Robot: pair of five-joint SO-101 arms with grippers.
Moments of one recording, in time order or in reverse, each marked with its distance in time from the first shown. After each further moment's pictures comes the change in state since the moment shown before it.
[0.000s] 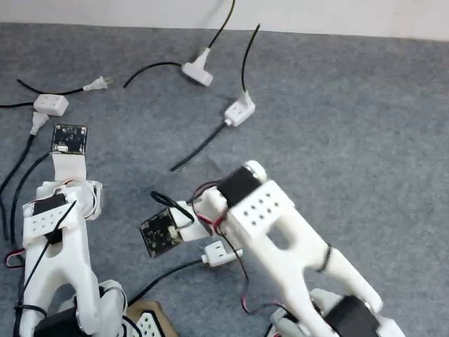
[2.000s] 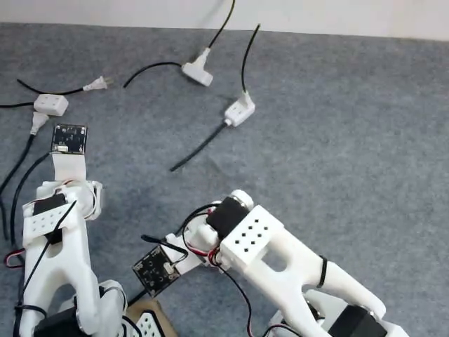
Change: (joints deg) left arm 0.0 0.0 0.0 0.0 0.0; right arm -7.3 -2.5 11.7 -11.0 4.7
